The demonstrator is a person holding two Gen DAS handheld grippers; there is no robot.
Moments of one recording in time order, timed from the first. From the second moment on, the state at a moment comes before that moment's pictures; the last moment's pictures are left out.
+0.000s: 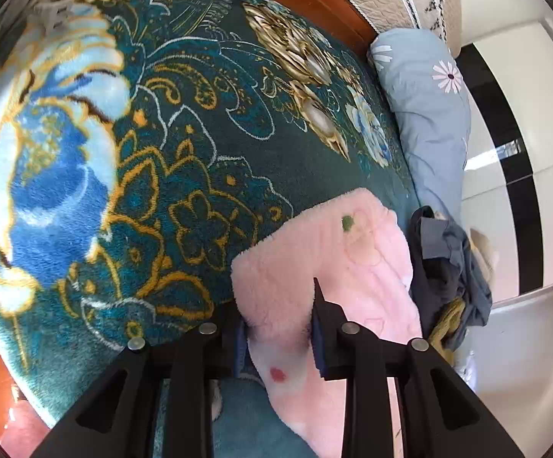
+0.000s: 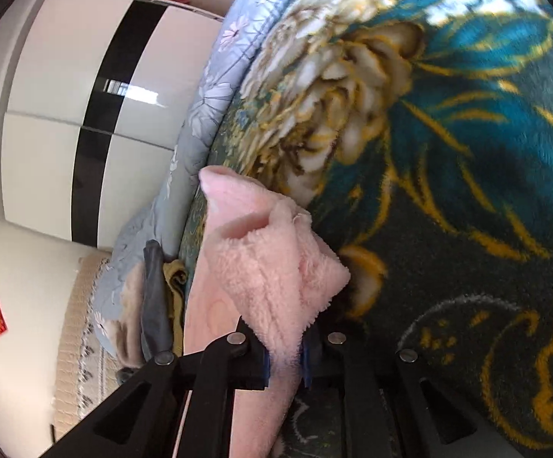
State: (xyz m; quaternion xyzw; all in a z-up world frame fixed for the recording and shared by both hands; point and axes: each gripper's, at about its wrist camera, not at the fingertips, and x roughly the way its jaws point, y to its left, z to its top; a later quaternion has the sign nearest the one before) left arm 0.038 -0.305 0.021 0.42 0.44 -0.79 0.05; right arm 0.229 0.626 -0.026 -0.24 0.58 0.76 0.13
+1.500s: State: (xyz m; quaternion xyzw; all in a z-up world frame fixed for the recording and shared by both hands) left arm -0.113 0.023 0.059 0.55 0.23 -0.81 0.01; right arm 0.215 0.619 -0.030 -0.24 0.60 0.76 0.10
